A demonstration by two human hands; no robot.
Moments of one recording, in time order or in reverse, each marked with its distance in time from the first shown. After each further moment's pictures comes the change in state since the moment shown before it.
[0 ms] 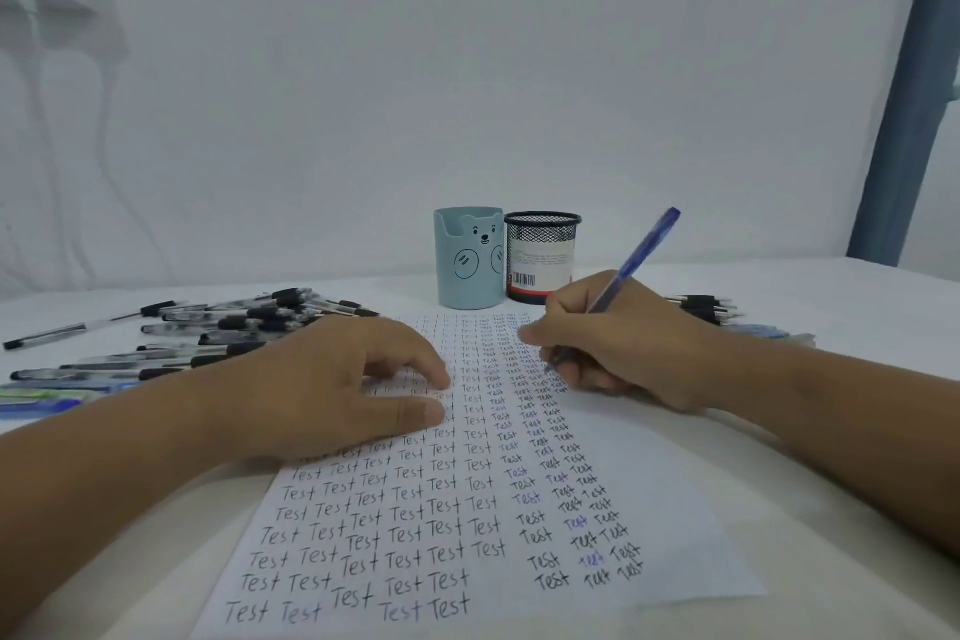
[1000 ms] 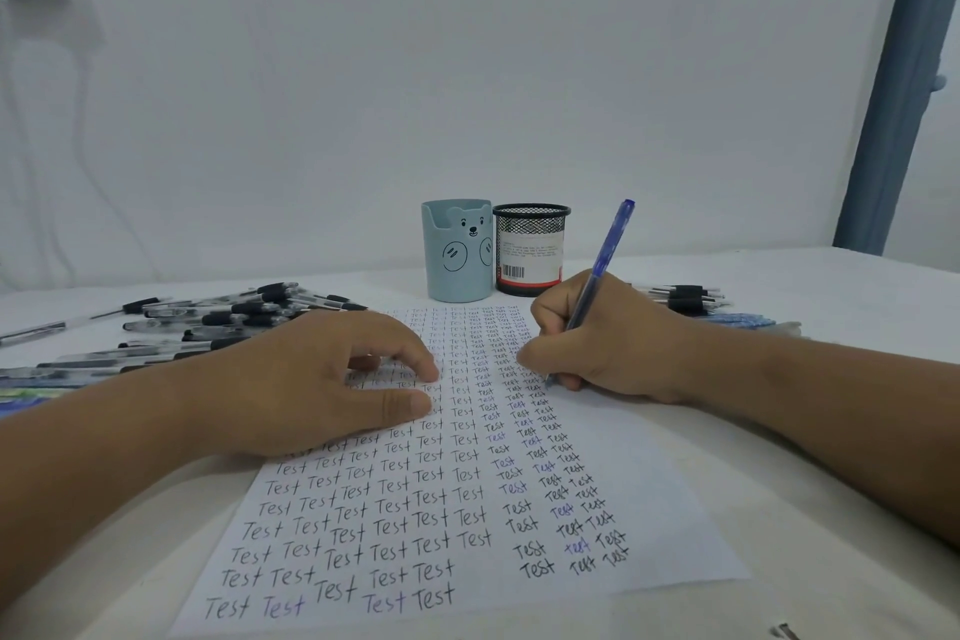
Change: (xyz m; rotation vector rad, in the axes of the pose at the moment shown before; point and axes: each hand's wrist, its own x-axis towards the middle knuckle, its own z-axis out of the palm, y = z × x) left_hand 0.003 -0.005 0.001 -0.008 -0.006 0.036; right_hand 0.007 0.012 0.000 -0.259 0.046 -0.118
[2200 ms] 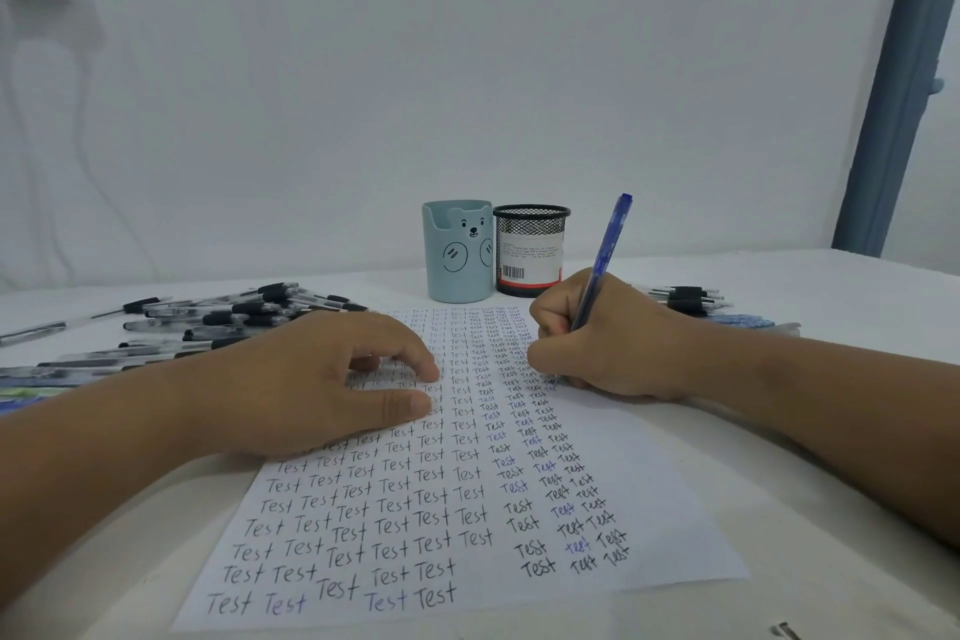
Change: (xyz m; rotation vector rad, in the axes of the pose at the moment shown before) left_hand -0.001 0.001 -0.001 0.005 -0.009 -0.011; right_hand 0.005 0.006 -0.002 -0.054 0.009 -0.080
